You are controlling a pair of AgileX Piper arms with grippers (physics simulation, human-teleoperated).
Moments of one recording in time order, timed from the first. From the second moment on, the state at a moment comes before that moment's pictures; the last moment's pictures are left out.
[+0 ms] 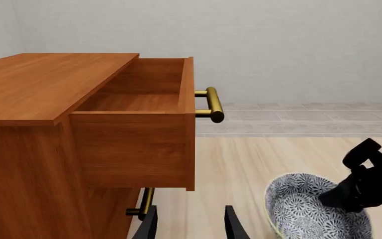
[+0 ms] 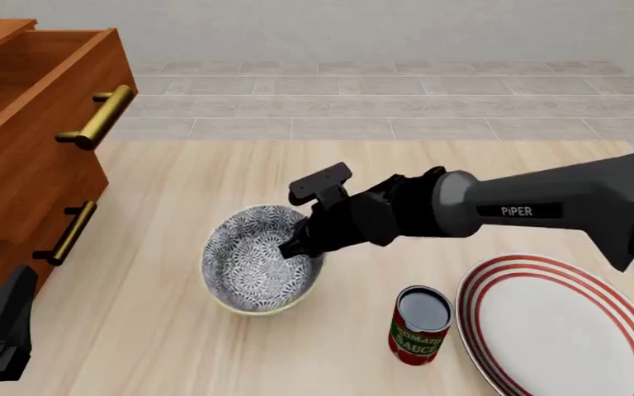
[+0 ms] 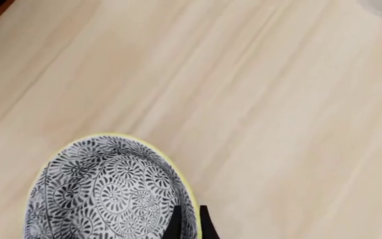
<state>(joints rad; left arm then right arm) 0.00 0.00 0.00 0.00 0.00 0.70 1.95 -1.18 0.17 0.02</state>
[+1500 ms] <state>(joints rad) 0.00 0.00 0.00 0.00 0.00 0.37 1.45 -1.03 0.30 -0.03</state>
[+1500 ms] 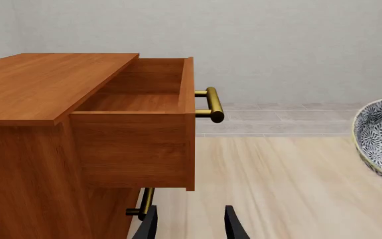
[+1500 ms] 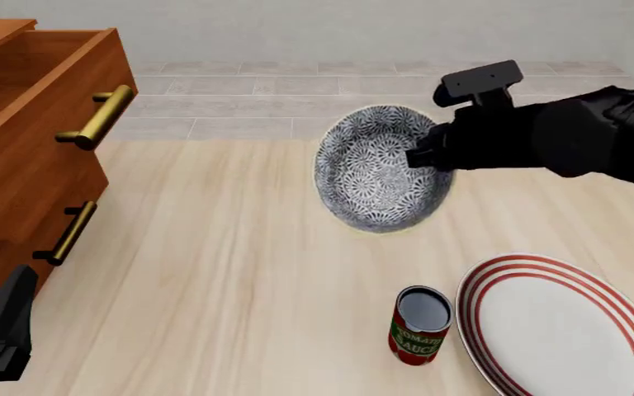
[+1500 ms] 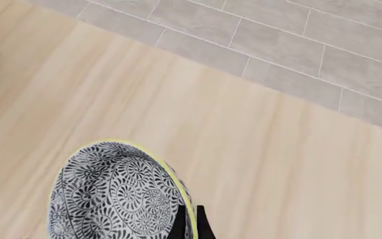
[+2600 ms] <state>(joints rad) 0.00 0.00 0.00 0.00 0.00 -0.03 0.75 -0.61 0.52 -0.01</state>
